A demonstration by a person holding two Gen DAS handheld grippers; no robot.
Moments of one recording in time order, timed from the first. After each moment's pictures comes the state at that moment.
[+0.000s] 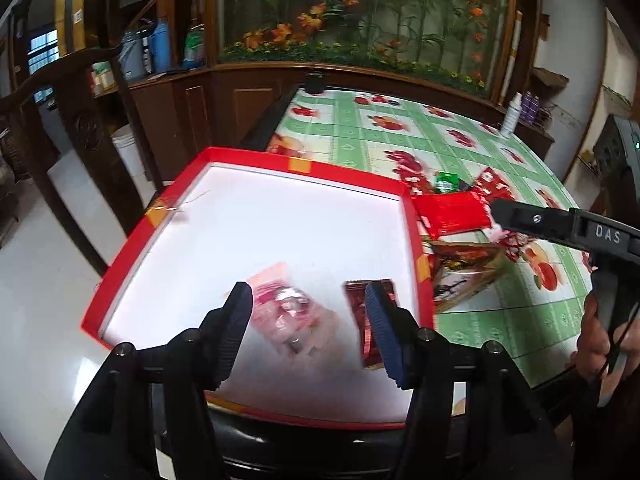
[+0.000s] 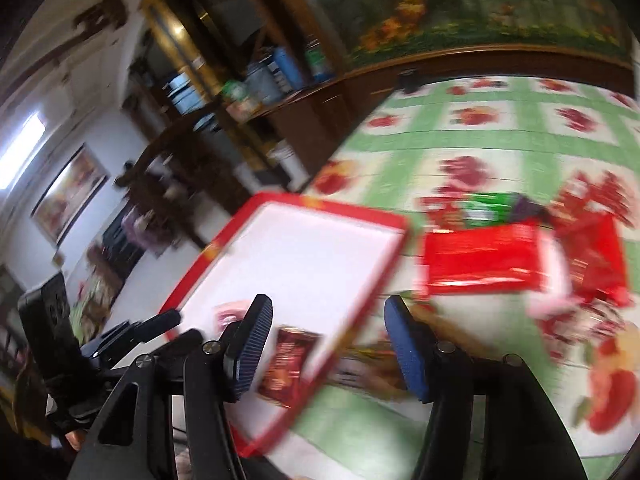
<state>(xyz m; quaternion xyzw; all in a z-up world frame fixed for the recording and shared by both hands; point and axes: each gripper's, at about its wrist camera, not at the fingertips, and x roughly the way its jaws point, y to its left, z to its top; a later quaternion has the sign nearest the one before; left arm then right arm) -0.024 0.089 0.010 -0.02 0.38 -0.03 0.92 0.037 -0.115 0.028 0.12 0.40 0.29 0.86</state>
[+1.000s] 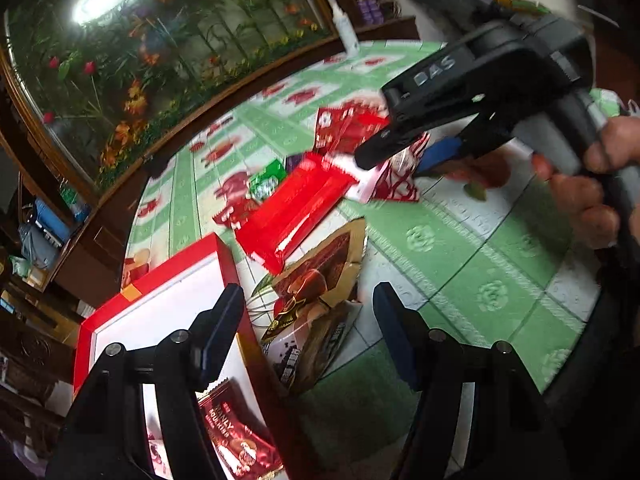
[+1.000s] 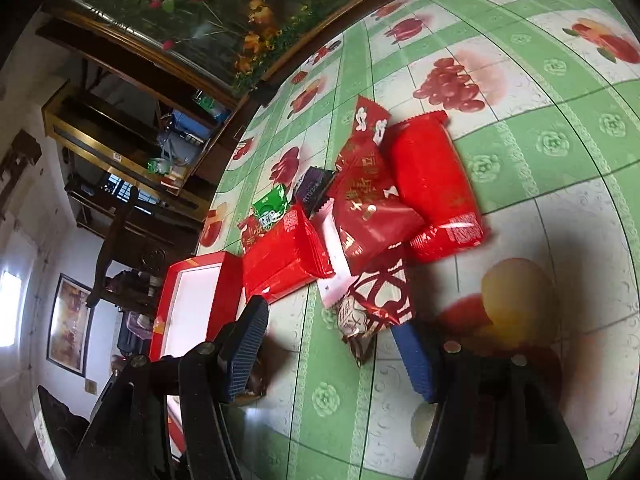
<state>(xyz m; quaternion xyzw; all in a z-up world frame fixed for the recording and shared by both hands) 0.002 -0.076 -0.021 0.29 0.32 -0.19 0.88 0.082 -0.255 -0.045 0.30 0.45 0.18 0.82</state>
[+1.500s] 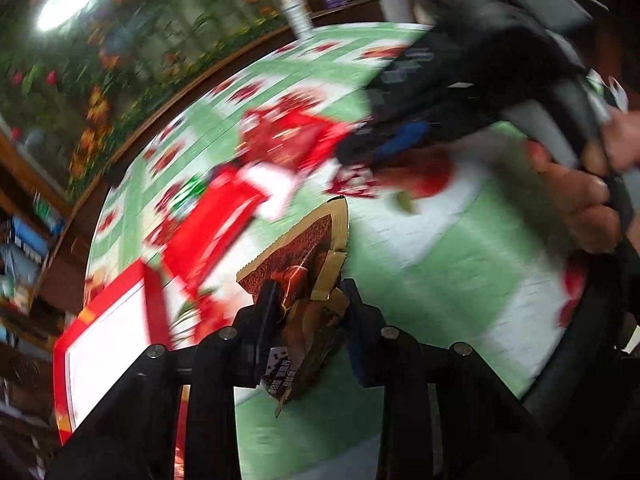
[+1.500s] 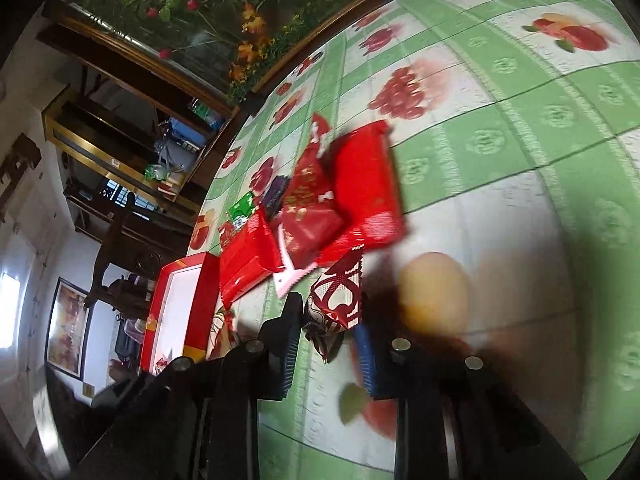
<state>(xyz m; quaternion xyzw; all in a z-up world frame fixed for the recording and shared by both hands) -0.025 -0.148 -0.033 0.32 0.34 -0.24 0.85 0.061 -0.298 -0.054 0.31 0.45 0.17 0.82</state>
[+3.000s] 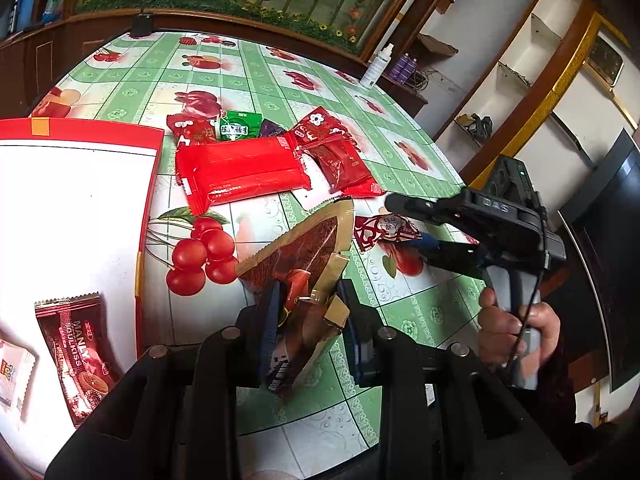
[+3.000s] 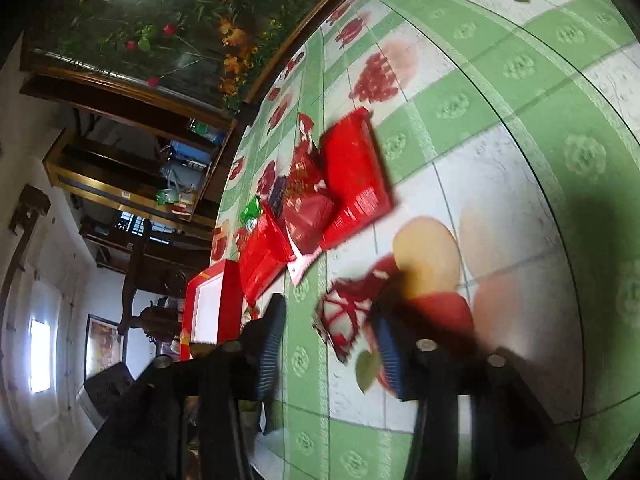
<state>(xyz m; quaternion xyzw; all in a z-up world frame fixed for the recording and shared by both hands) 0.016 -0.026 -0.015 -0.10 0.44 -0.29 0.84 0.053 -0.306 -0.060 0.39 0.45 0.17 0.79</state>
